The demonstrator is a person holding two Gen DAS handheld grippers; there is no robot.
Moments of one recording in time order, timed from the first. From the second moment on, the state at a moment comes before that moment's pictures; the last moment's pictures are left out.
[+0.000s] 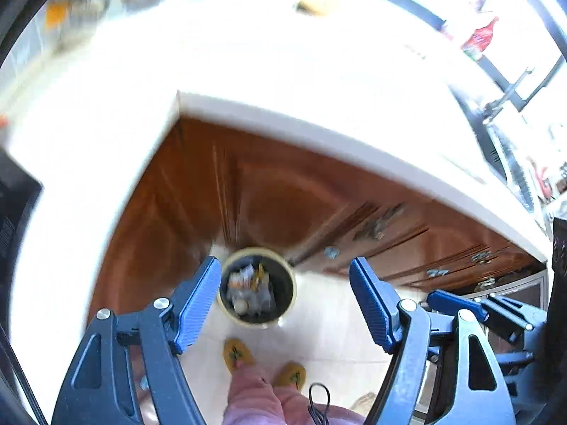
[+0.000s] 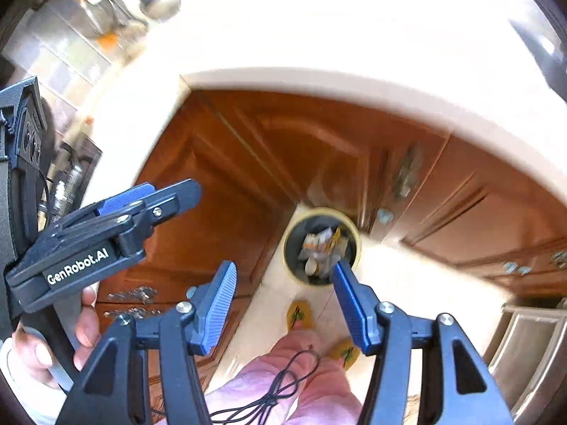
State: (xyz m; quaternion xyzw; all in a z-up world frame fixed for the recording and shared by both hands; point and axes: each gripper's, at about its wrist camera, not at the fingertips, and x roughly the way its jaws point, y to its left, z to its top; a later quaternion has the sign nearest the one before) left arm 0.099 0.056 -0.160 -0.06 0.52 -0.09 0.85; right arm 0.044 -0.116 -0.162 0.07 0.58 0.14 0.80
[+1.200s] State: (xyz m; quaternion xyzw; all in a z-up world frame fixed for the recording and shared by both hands) left arm 0.251 0.024 -0.021 0.08 0.37 -0.17 0.91; right arm 0.138 -0.143 -0.007 0.11 0.45 -0.01 0.89
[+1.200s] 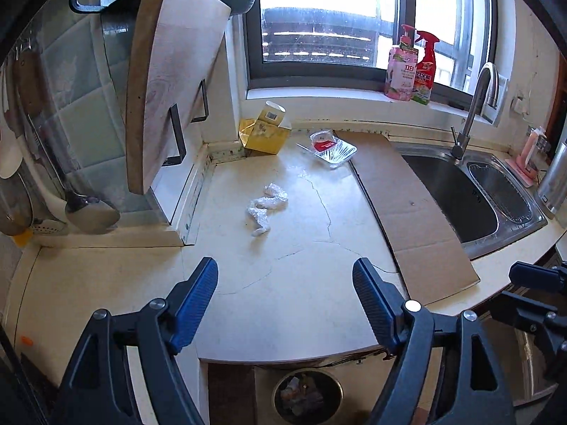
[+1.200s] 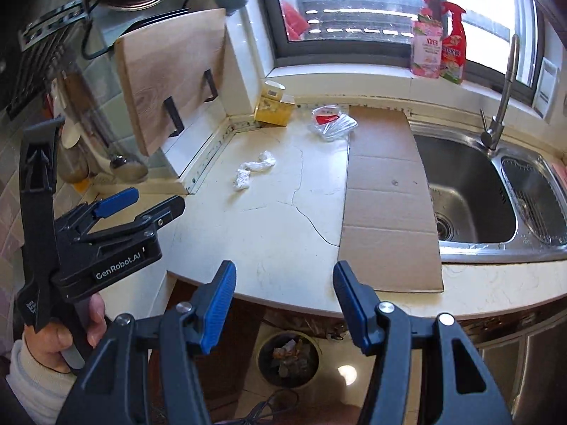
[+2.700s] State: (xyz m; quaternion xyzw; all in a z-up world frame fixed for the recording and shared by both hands) left arm 0.546 -0.038 -0.172 -0.08 0.57 0.03 0.82; right arm 0.505 -0.311 -0.166 0.37 0.48 -0.02 0.80
